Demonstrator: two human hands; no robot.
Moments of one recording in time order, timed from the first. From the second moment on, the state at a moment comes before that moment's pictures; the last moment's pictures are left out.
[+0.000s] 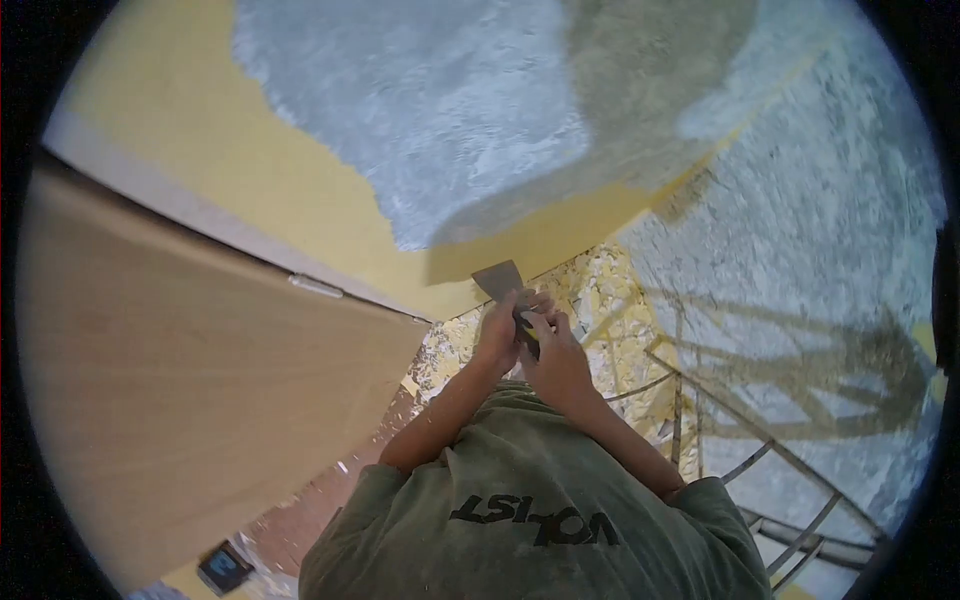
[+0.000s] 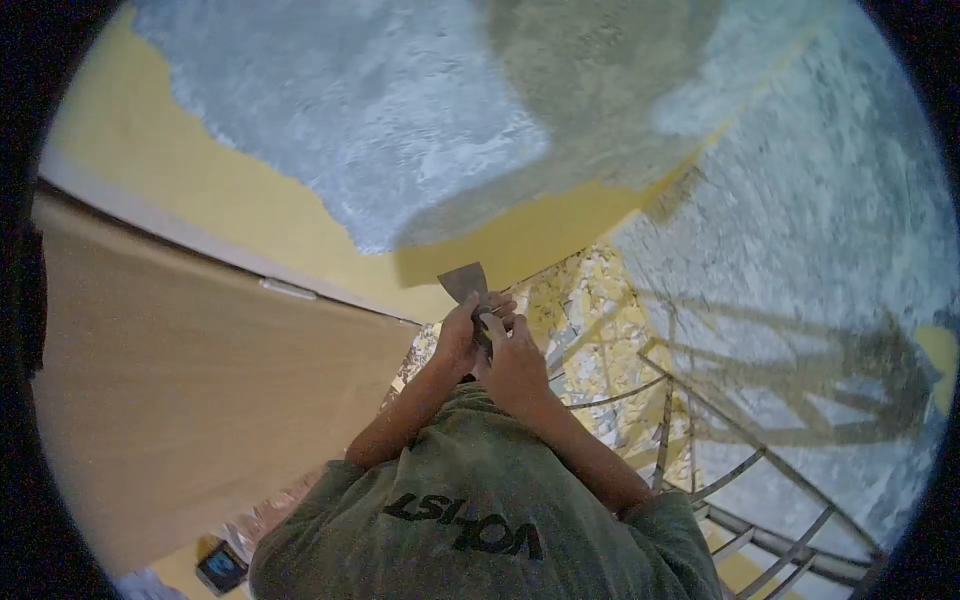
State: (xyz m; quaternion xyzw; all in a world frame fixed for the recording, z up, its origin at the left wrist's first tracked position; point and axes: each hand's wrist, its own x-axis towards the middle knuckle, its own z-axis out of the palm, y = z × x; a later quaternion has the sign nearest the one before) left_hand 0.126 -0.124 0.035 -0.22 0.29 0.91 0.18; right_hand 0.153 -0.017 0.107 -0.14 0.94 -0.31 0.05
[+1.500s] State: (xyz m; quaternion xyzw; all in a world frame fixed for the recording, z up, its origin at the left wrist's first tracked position) left_hand 0.059 -0.155 0.027 -0.30 0.45 0.80 0.26; right_hand 0.101 -0.083 0.051 0.20 0.74 -0.63 0.14
